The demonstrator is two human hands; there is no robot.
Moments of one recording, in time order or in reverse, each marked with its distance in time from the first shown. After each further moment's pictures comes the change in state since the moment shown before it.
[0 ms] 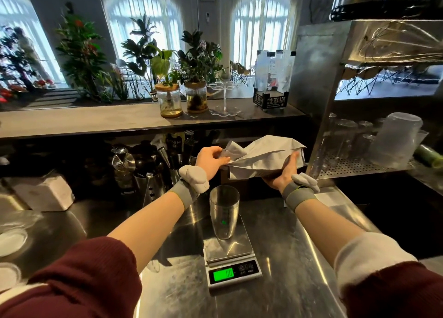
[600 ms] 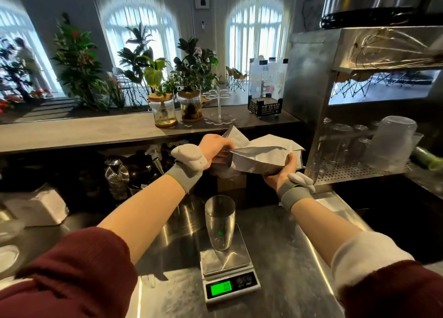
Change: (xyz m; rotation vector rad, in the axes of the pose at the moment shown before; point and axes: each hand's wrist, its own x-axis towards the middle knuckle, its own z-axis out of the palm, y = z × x) left_hand 0.031 0.069 -0.010 -0.351 -0.173 -0.339; right_hand -0.003 -0.015 0.021 0.222 -0.107 -0.034
